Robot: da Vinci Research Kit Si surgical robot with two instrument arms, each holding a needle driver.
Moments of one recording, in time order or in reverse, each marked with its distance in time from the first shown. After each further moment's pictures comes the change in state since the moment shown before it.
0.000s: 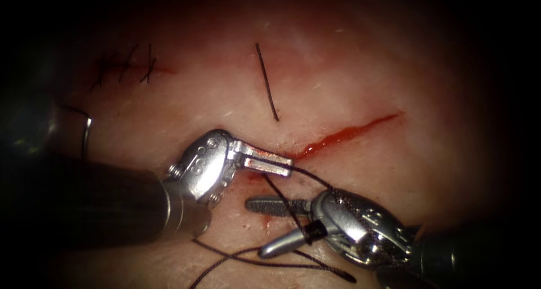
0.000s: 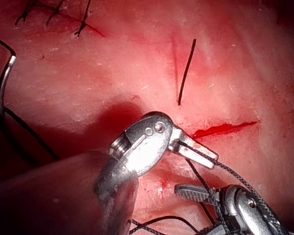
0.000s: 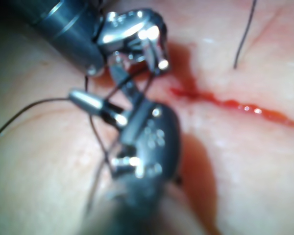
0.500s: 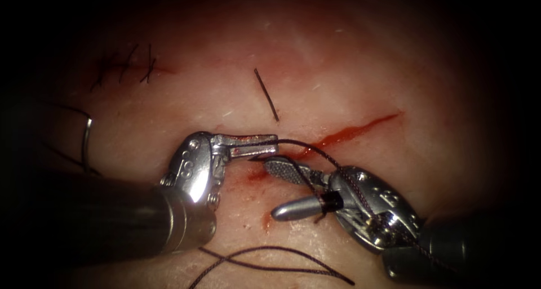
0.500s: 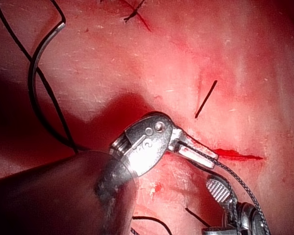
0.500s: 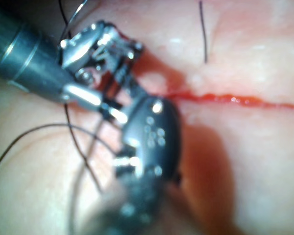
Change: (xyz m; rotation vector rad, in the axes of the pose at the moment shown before) right arm 0.003 0.002 -0.002 -0.094 0.161 -0.004; left arm 0.000 0.002 -0.002 0.309 0.075 -0.015
